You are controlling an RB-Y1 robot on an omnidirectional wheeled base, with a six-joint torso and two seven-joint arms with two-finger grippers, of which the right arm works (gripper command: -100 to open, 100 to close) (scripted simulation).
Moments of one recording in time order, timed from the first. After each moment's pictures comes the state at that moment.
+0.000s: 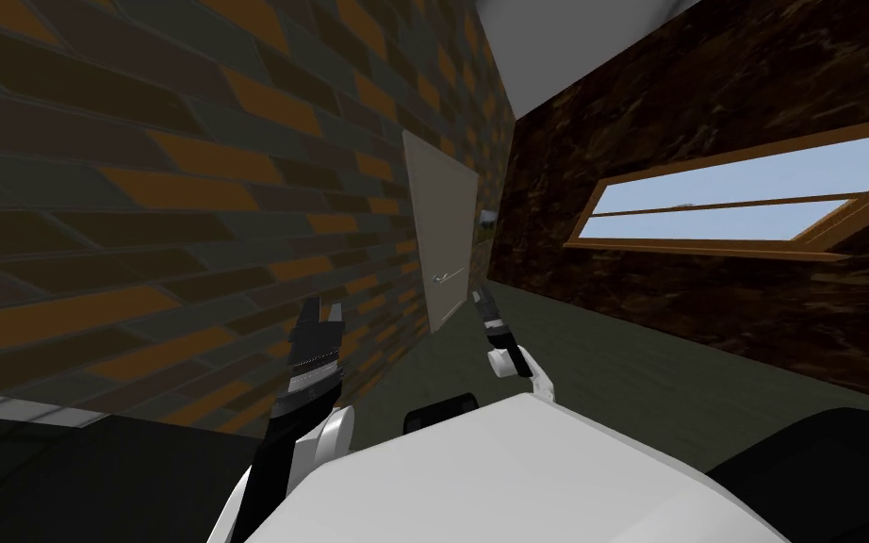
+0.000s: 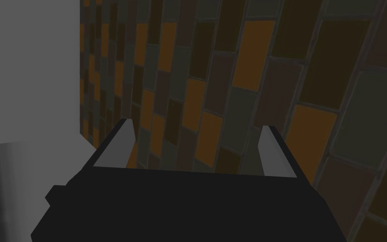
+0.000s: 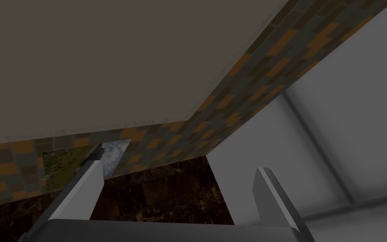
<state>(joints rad) 0.27 -0.09 0.00 -1.85 0.01 -0.56 -0.01</state>
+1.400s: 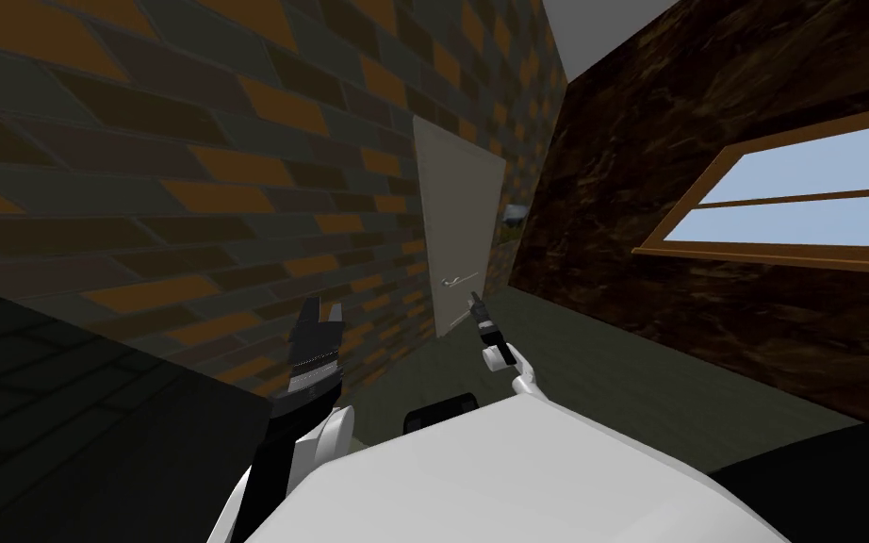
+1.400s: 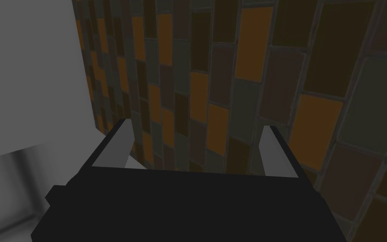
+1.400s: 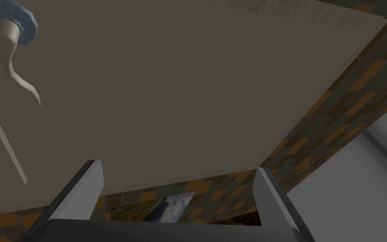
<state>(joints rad) 0.10 -0.15 0.01 -1.46 -0.06 -0.60 -0.01</state>
